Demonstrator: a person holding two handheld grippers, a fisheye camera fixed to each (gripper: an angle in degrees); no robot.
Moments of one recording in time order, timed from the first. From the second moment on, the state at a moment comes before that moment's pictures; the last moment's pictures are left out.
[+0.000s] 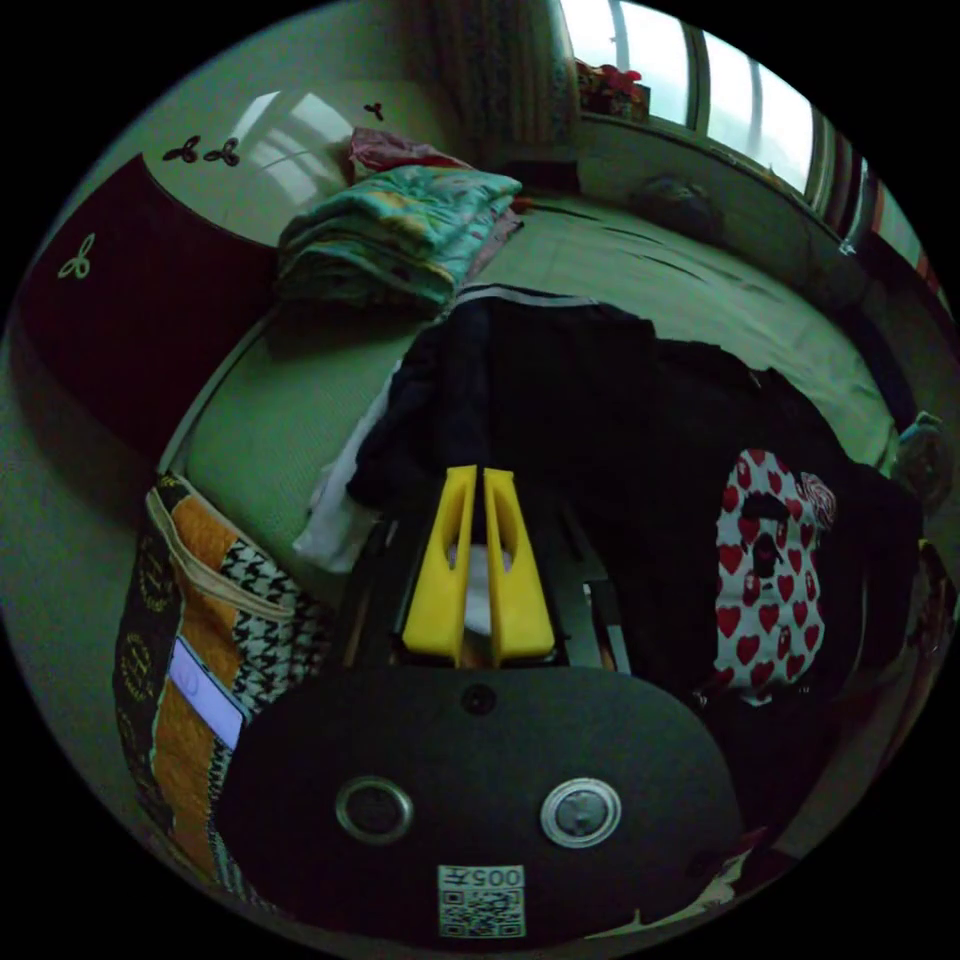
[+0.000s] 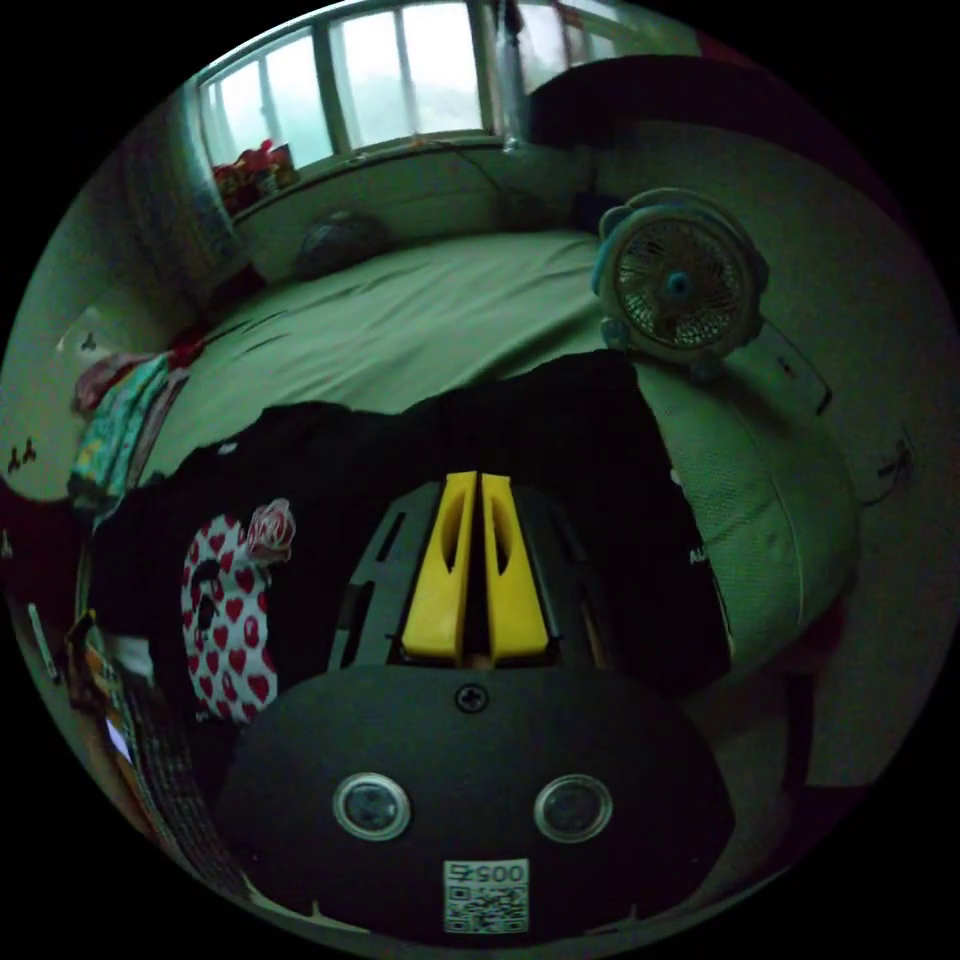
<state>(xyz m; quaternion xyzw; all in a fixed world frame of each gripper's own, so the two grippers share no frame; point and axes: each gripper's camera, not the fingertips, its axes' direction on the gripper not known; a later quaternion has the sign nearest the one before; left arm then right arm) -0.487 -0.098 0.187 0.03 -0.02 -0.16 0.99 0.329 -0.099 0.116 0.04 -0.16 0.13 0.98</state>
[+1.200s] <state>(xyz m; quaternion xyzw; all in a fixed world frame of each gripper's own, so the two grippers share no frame) -0.221 0.106 0.166 0.03 0.07 -0.04 1.00 0.074 0.114 0.033 0.03 -0.22 -0.03 0.98</state>
